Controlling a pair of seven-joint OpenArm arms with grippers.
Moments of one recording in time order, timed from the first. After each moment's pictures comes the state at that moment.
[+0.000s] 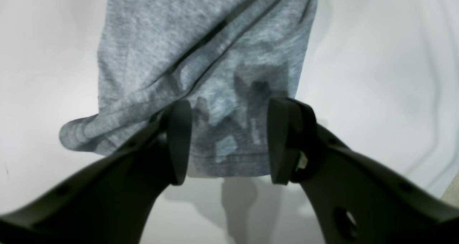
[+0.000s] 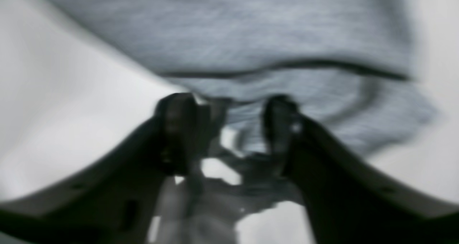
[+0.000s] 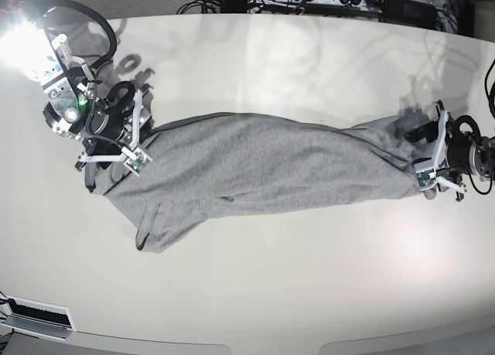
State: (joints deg) left arm -20.9 -57.5 46.6 72.3 -19.9 -44.3 16.5; right arm -1.8 28.5 -22.2 87.2 3.7 15.4 -38.2
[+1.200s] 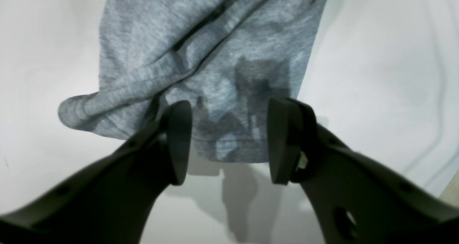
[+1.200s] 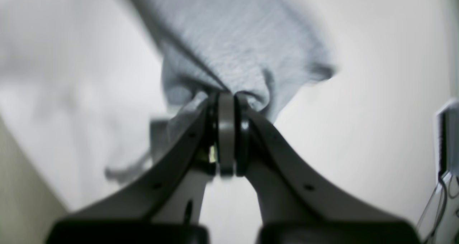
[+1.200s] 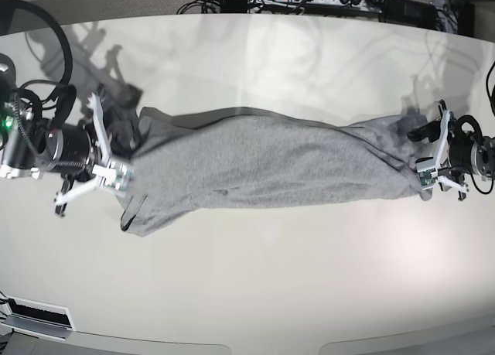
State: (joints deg) left arm -20.9 -57.8 46.6 72.2 -19.6 -44.3 17.2; right arm 2.6 42.8 -17.6 113.8 27.5 32.4 -57.3
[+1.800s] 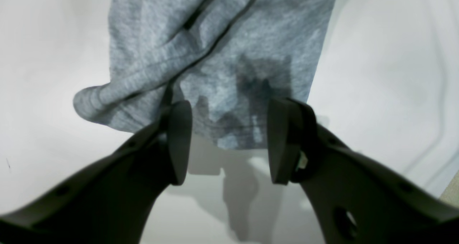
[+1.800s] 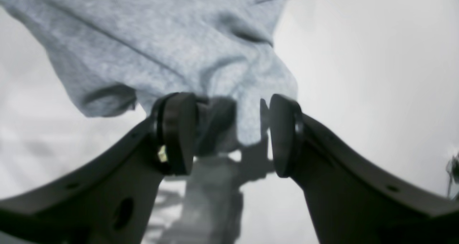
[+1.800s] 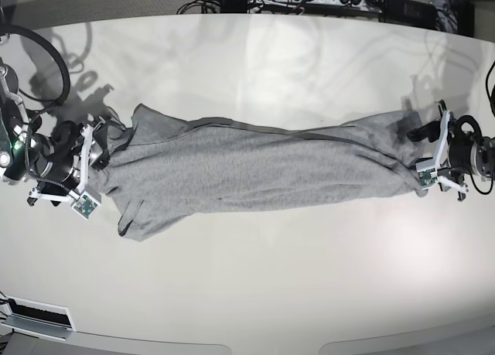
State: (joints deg) left arm -20.9 -57.8 46.6 72.2 -19.2 -44.3 17.1; right arm 3.9 38.7 -14.7 95.2 23.4 23.1 -55.7
